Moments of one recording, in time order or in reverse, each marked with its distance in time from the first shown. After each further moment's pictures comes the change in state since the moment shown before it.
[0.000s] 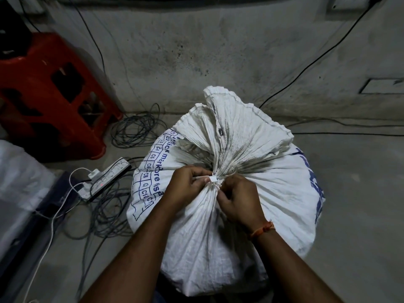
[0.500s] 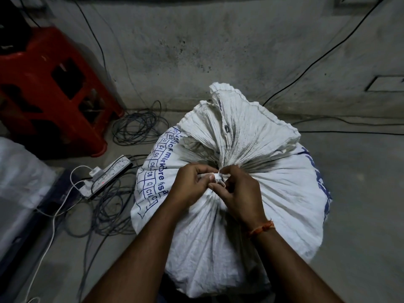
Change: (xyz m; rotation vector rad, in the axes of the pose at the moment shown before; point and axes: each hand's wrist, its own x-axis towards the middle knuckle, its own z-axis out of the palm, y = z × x) left_hand 0.005 0.000 0.006 -0.099 0.024 -0.050; right_hand 0.008 -0.016 0.002 0.164 0.061 0.116
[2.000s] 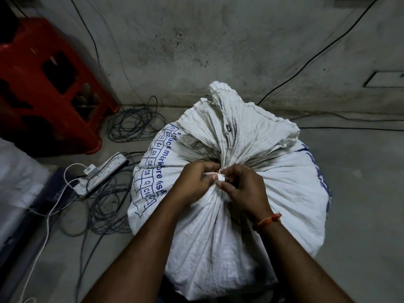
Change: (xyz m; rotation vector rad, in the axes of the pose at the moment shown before) left_hand 0.009 0.012 0.002 0.236 -0.141 -0.039; right_hand 0.014 0.022 -0.002 0.040 -0.070 0.056
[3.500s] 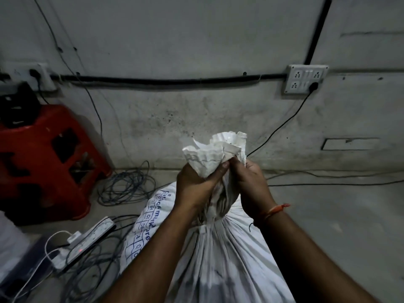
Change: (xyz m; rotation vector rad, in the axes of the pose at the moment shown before) left_hand 0.019 0.167 -0.040 -0.419 0.491 0.195; right_hand 0.073 -0.130 -0.109 0.865 0.108 0.082
